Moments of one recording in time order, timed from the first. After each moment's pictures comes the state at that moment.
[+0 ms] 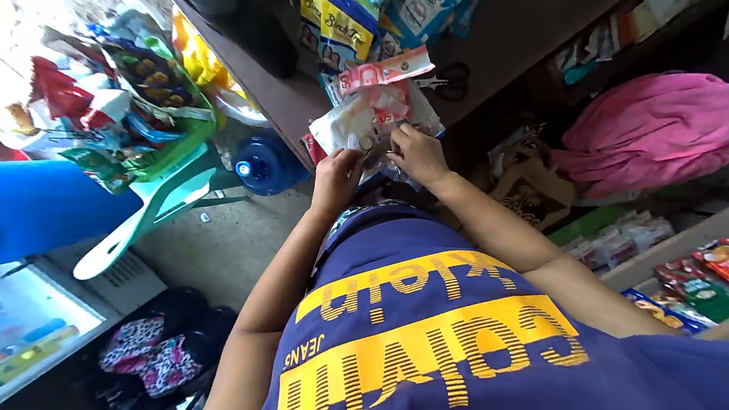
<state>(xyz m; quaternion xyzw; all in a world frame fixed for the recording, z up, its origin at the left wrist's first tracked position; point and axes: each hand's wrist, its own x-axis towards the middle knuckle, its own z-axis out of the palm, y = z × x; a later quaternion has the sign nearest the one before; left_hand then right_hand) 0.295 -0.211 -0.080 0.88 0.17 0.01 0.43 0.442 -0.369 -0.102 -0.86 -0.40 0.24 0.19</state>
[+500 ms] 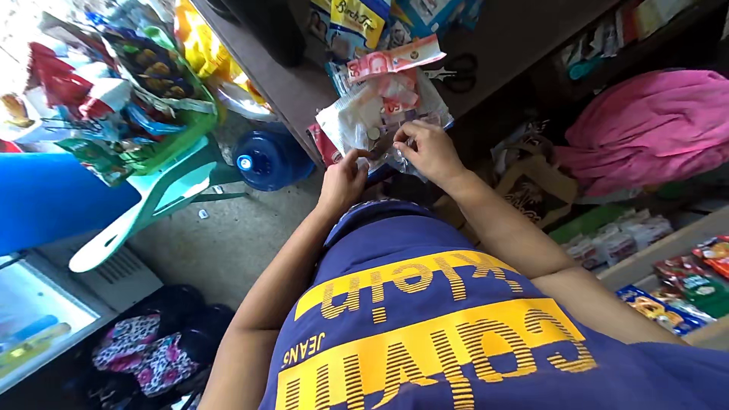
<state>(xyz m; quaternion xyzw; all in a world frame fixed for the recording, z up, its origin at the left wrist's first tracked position) 0.276 -0.213 -0.080 0.83 0.23 -0.11 0.50 0.436 -0.373 -0.077 -0.83 -0.36 0.29 0.30</state>
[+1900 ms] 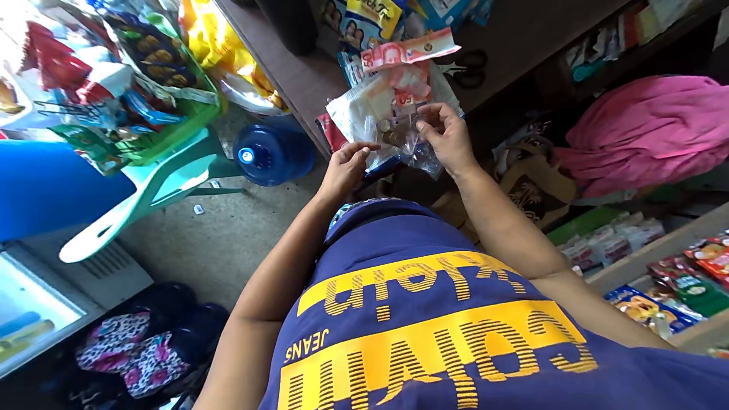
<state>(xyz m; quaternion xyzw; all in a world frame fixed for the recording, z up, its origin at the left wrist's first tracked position) 0.268 -0.205 -0.086 0.60 0.29 -0.07 0.74 0.434 -0.384 -0.107 -0.76 -0.17 0.30 0.56</state>
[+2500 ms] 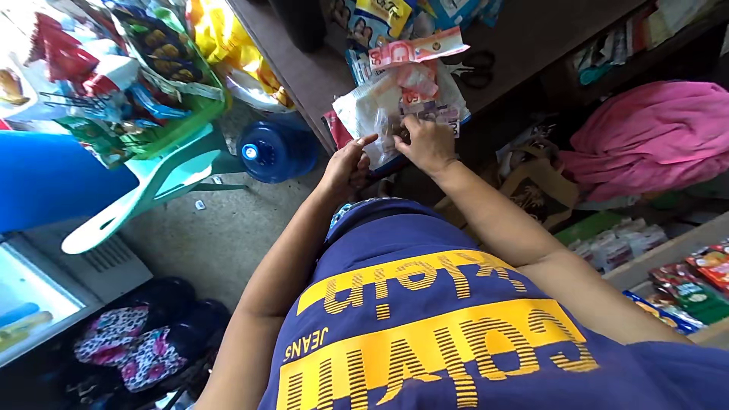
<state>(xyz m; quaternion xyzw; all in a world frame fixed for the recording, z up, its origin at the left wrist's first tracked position) 0.266 -0.197 -0.091 0.42 0.33 -0.10 0.84 0.410 -0.348 -0.111 -0.90 -0.41 0.10 0.13</state>
